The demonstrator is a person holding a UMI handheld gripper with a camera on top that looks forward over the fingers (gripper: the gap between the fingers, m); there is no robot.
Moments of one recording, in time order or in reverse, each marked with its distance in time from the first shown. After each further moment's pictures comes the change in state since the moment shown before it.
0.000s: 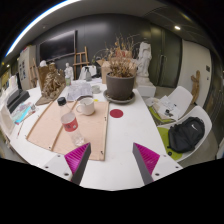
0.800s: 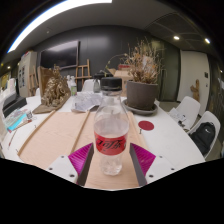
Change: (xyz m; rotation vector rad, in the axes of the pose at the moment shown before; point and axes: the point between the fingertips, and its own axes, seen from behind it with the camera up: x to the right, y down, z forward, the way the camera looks) arm -0.165 -0.016 0.159 0.216 0.039 0.010
